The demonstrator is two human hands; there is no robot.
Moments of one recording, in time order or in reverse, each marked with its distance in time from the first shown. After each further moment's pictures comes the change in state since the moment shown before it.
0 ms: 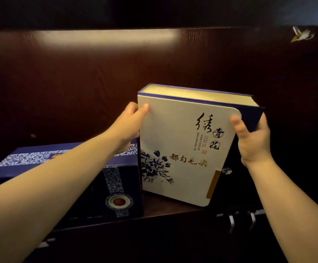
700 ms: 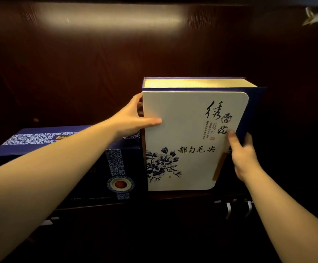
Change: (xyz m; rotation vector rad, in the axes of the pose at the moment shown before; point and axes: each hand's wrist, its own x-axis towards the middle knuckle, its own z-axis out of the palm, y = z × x) left_hand -0.007 -0.026 -0.026 0.308 -0.199 0.079; right_hand -0.049 0.057 -0.020 -0.100 -0.023 0.305
